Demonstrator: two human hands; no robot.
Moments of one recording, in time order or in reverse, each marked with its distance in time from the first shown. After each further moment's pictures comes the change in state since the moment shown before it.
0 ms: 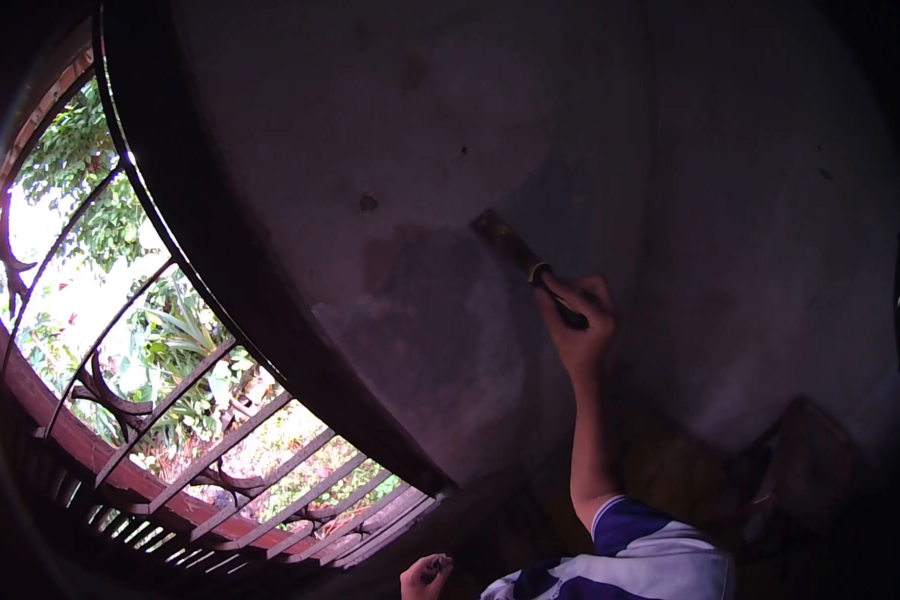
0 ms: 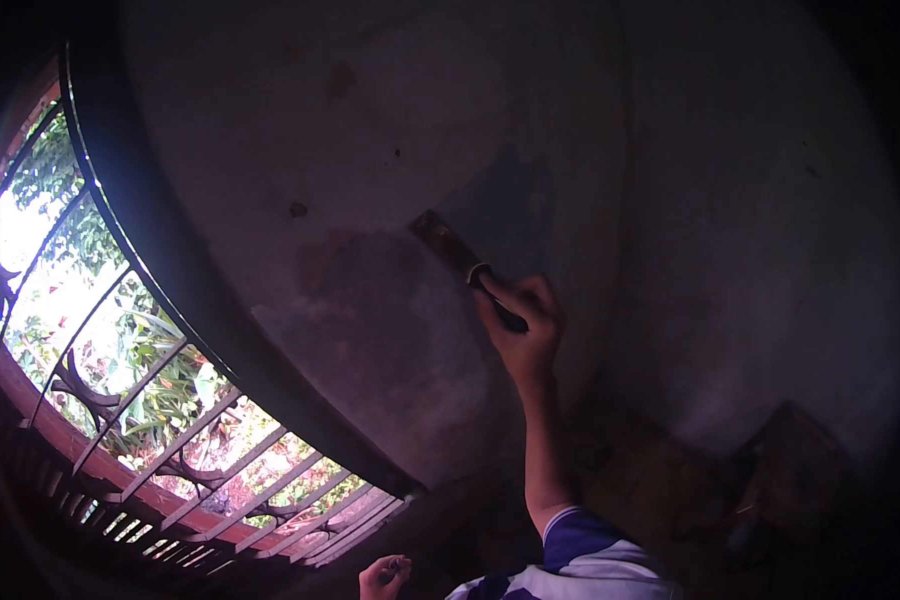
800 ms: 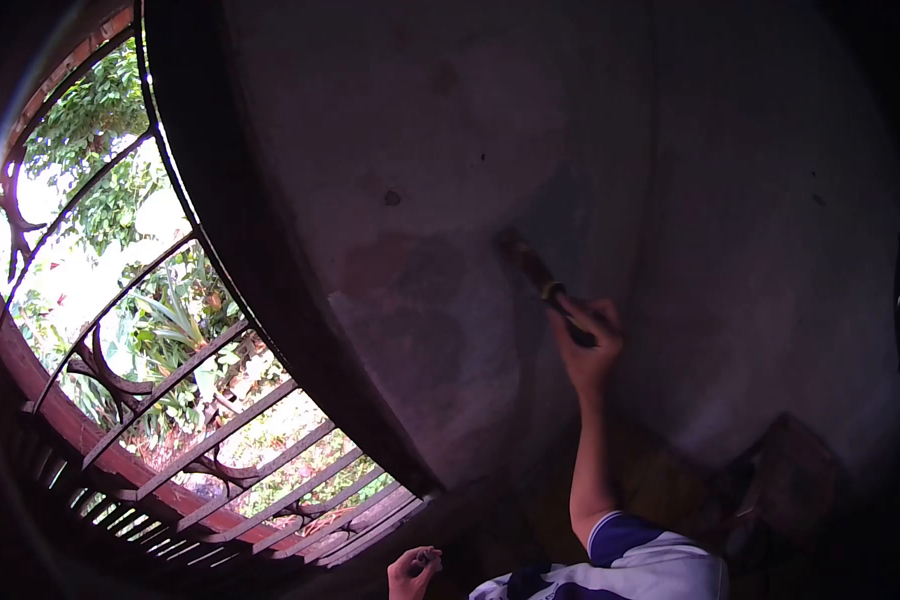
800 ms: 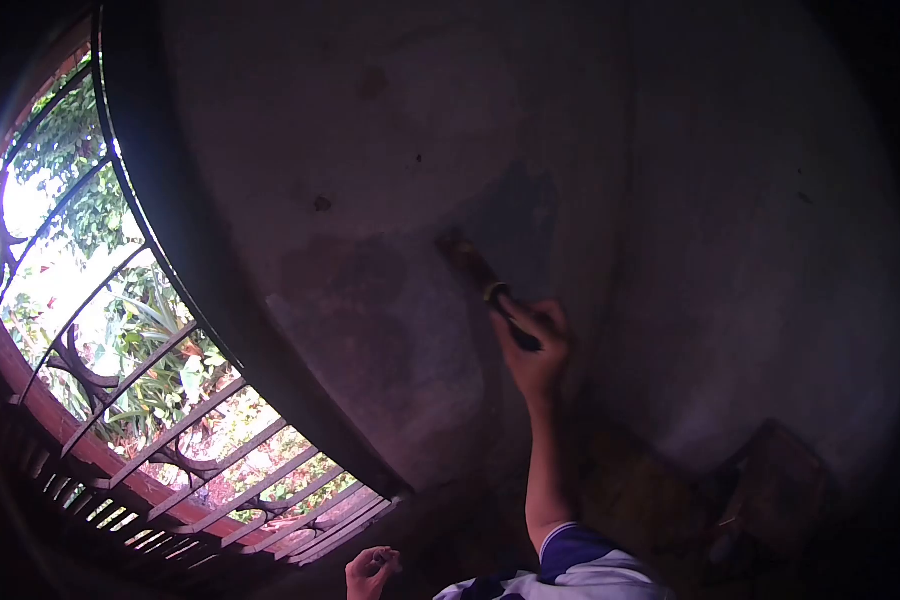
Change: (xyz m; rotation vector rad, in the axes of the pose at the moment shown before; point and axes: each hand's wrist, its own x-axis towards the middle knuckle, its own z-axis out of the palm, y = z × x) left_hand 0.010 0.003 0.001 -0.262 -0.013 -0.039; right_hand -0.011 0.003 -0.005 0.005 0.049 -0.016
